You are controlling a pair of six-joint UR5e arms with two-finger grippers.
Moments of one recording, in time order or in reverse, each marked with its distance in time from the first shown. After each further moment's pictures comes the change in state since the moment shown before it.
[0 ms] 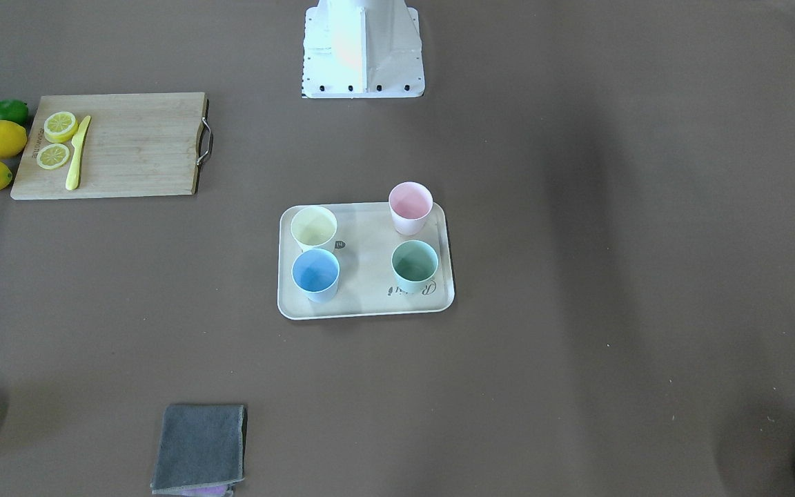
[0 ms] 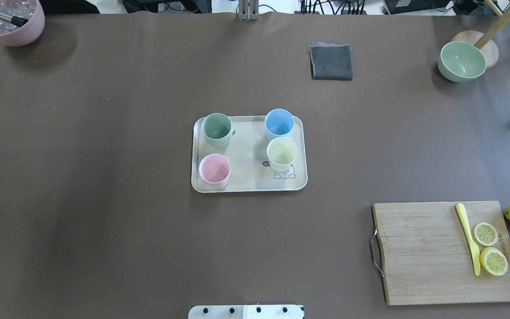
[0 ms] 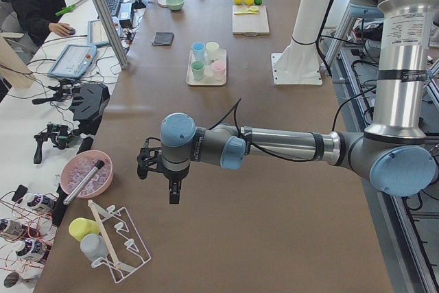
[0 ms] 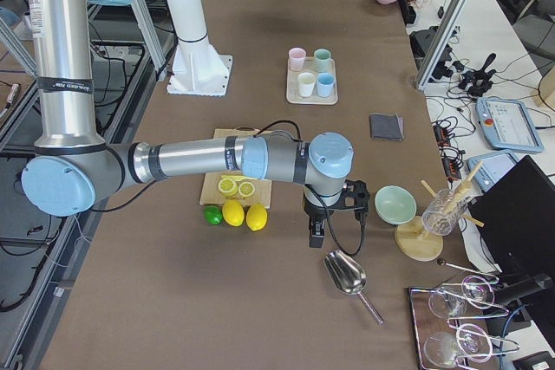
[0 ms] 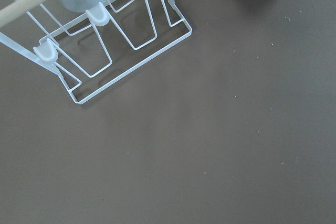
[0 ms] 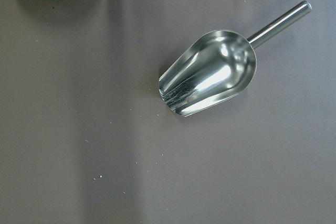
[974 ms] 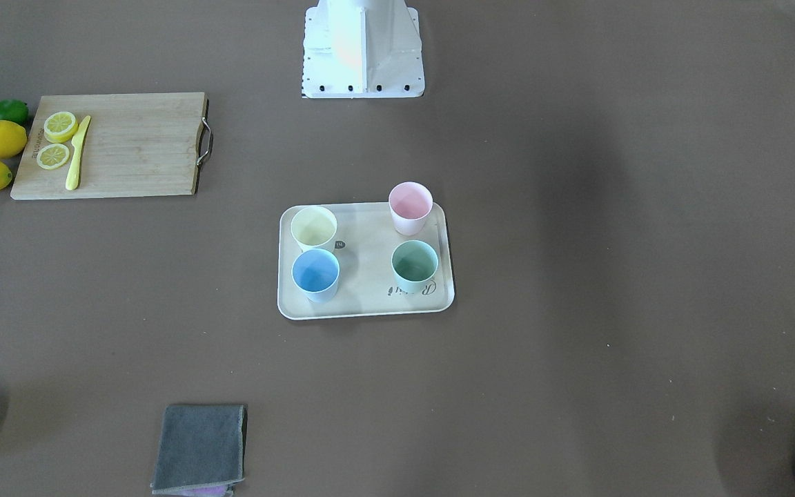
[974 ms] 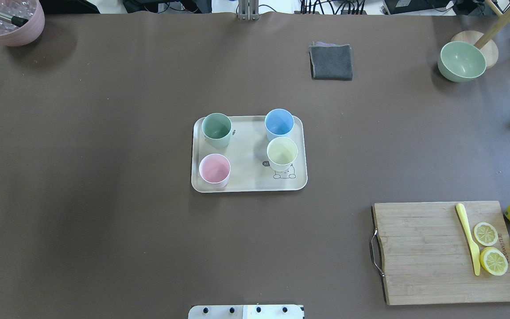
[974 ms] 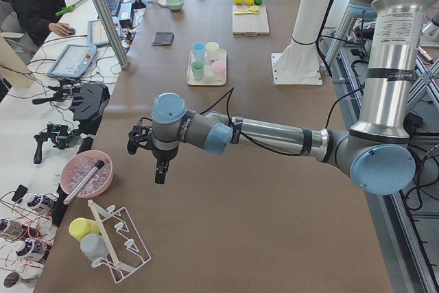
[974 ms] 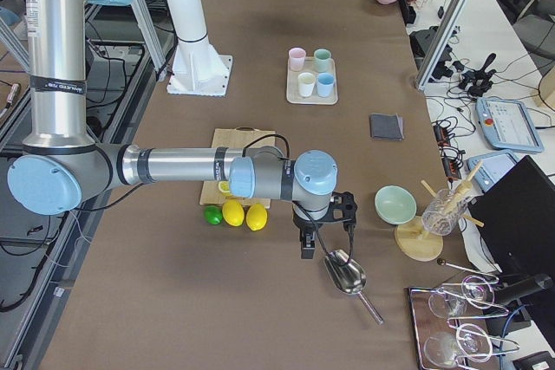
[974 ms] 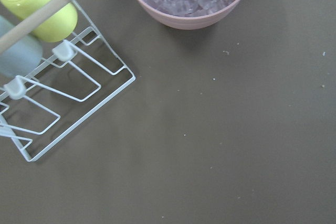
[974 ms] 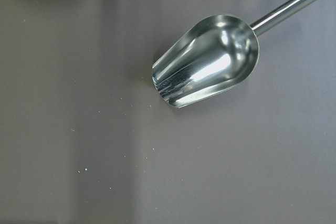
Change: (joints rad) left arm 0.026 -0.053 0.007 -0.035 0.006 -0.004; right arm -0.009 -0.048 -0.022 0.098 0.012 -0.006
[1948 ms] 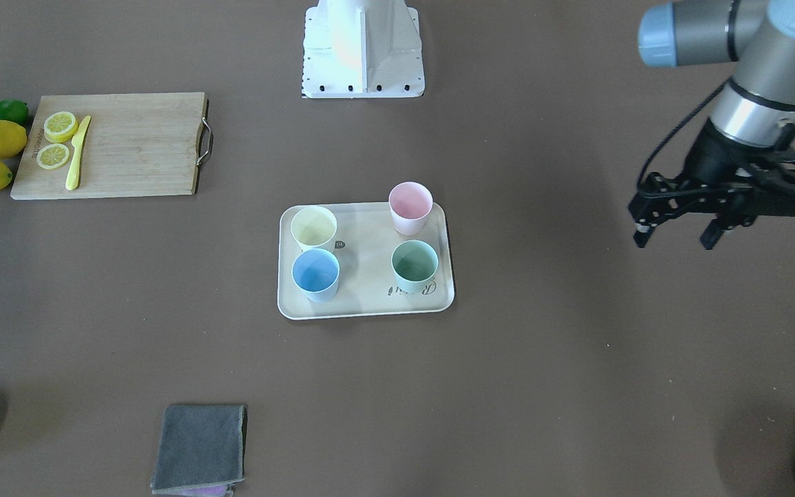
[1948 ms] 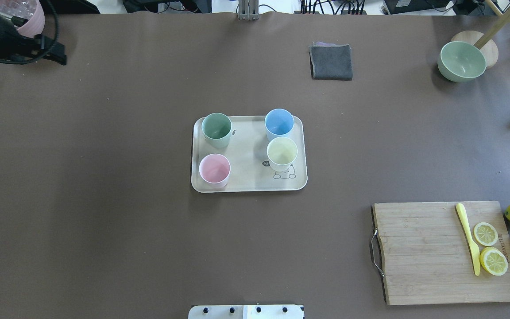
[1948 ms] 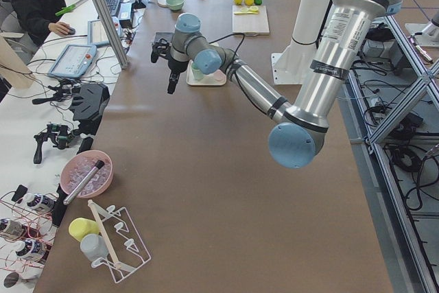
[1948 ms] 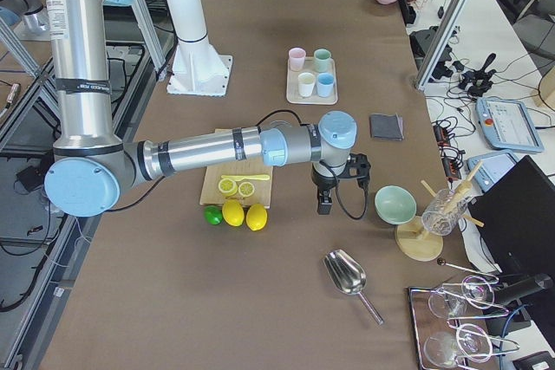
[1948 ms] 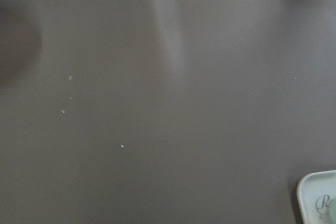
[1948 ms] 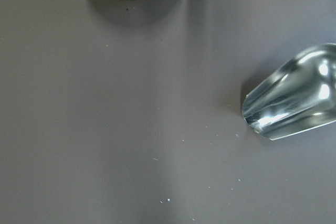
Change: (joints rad) left arm 0.443 -0.226 -0.253 0.014 0.255 -0.527; right arm -0.144 0.035 0.045 0.054 0.018 0.184
